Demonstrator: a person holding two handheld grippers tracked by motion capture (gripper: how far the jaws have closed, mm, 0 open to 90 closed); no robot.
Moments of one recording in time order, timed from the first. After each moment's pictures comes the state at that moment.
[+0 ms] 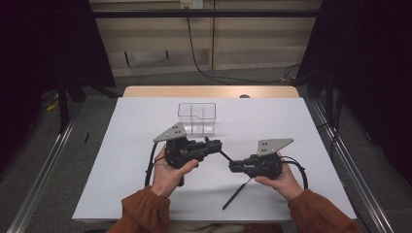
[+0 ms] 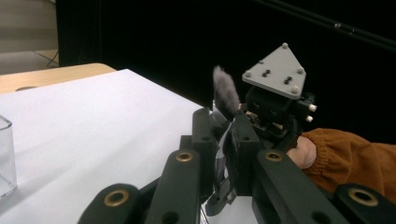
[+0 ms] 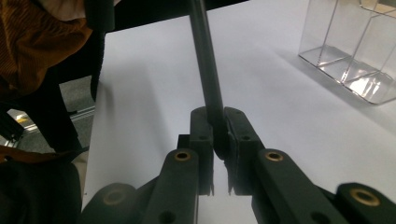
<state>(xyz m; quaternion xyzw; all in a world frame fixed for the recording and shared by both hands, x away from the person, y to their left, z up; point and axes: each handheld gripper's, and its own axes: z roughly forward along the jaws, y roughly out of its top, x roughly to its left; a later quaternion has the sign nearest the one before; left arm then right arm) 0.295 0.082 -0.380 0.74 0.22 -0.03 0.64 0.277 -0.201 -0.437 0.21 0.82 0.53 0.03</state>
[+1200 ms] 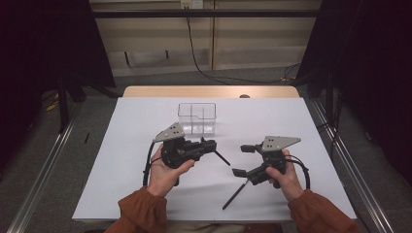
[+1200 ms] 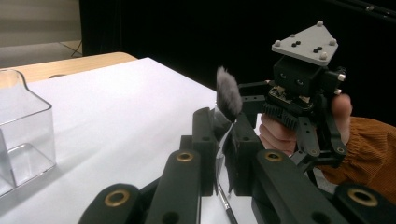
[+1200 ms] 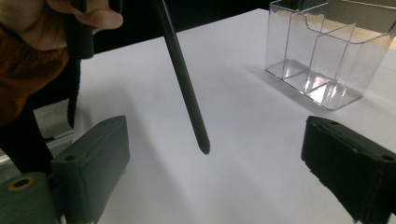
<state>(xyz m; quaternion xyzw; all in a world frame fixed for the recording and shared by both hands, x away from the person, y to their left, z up) 0.298 0.093 -0.384 0.75 0.25 0.00 0.61 0.277 -0.208 -0.430 0.26 0.79 0.55 0.07</state>
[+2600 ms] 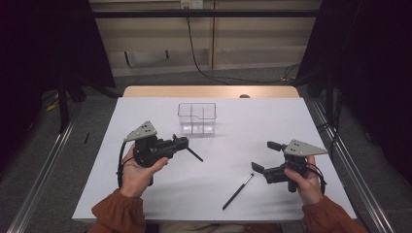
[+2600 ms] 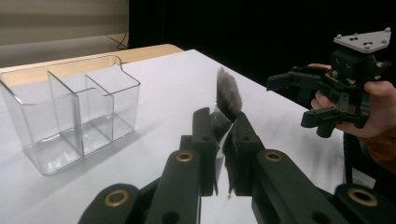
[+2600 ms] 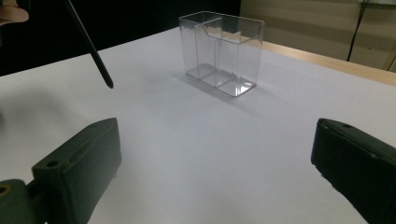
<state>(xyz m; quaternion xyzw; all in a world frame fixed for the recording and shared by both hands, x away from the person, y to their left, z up) 0.300 0.155 -0.376 0.75 0.30 0.05 0.58 0.255 -0.255 -0.436 0.35 0.74 0.54 0.19</state>
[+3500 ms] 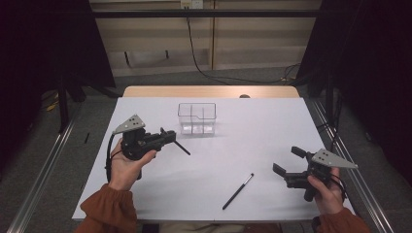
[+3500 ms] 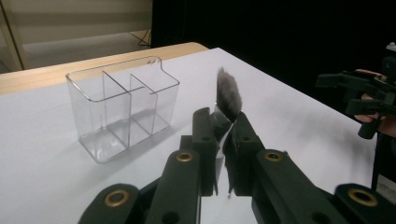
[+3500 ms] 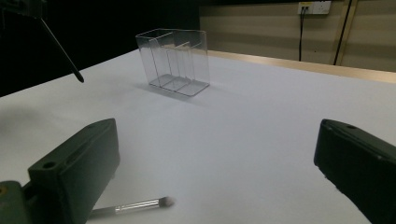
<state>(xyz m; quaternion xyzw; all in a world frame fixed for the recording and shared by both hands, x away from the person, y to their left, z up) 0.317 0.183 -0.368 0.76 0.32 0.07 0.56 0.223 -0.304 -0.444 0.41 0.68 0.56 0.23</state>
